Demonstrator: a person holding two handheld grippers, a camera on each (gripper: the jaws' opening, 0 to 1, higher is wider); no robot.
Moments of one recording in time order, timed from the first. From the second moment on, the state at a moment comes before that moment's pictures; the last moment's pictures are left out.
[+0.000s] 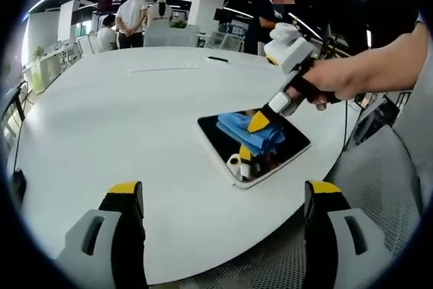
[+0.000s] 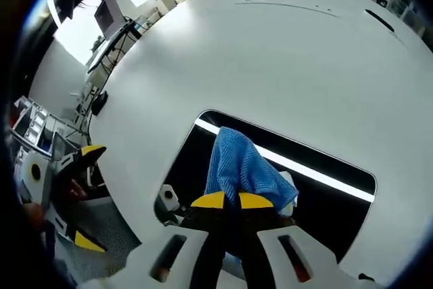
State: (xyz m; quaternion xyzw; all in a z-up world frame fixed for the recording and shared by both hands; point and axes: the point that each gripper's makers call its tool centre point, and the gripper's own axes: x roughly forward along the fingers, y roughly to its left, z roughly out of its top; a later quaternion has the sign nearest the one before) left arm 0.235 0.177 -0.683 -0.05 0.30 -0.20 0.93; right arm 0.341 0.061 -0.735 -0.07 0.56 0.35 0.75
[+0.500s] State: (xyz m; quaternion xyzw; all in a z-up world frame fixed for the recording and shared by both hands) left arm 0.235 0.179 -0.685 -0.05 0.30 -0.20 0.93; right arm 0.344 0.034 -0.738 -0.05 0.56 0.33 0.76
